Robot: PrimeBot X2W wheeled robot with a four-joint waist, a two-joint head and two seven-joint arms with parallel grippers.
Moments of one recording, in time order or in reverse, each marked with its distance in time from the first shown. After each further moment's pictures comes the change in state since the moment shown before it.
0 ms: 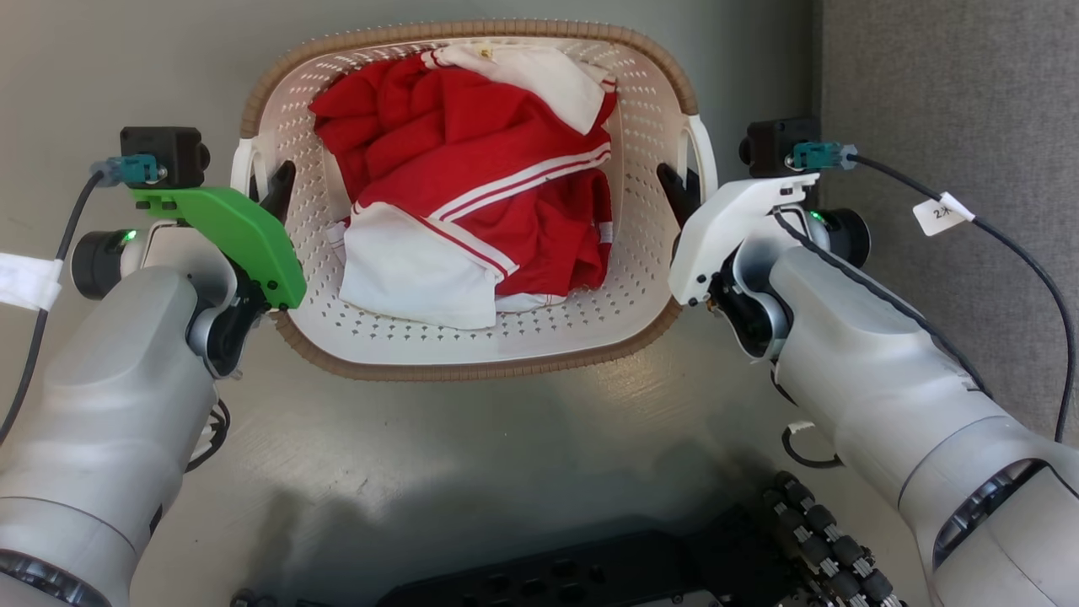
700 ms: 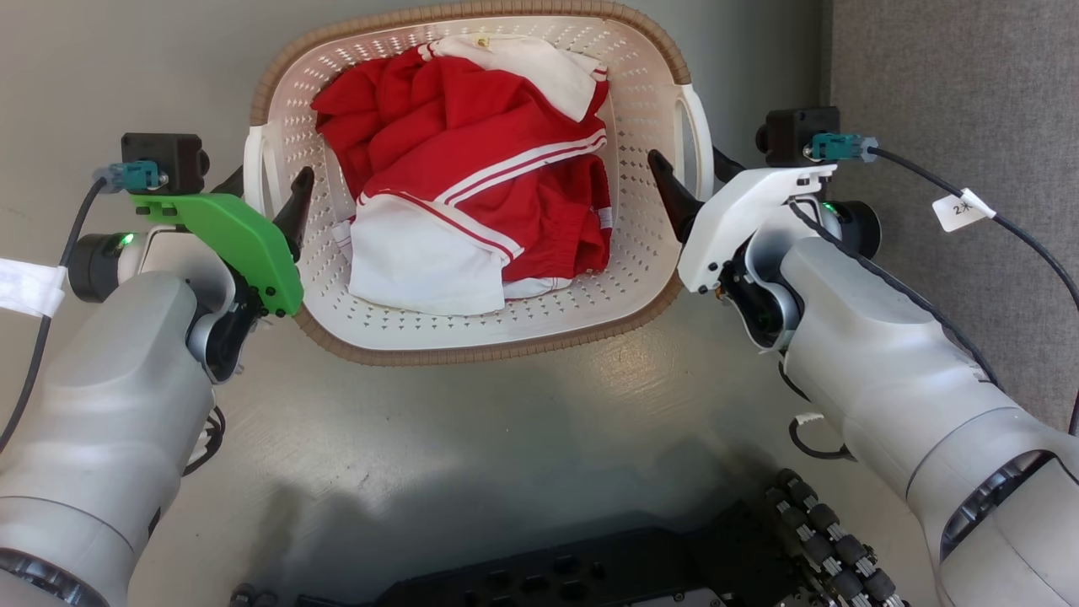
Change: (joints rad) left arm -0.005 0.001 -0.036 0.028 -0.003 -0.001 -0.032; right arm -0.021 -0.011 0.021 0.015 0.046 -0.003 -0.040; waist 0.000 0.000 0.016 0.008
